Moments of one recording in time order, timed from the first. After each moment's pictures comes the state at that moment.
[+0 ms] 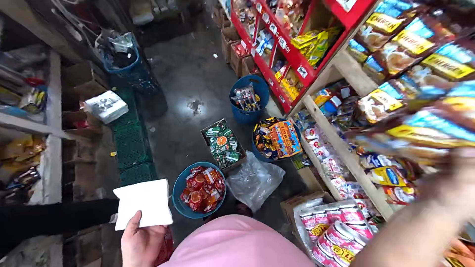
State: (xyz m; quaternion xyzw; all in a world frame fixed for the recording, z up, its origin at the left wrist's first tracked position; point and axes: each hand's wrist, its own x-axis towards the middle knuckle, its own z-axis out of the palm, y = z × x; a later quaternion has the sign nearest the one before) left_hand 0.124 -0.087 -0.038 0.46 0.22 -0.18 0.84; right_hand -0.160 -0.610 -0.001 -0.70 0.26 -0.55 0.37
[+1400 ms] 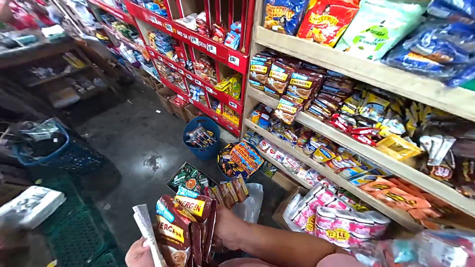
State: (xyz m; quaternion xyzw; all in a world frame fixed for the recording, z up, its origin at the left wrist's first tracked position) left_hand 0.161 -0.189 0.016 0.33 -0.26 -0.43 0.80; right_hand 0.024 -0.338 0.022 -0.43 0.24 -0.05 0.87
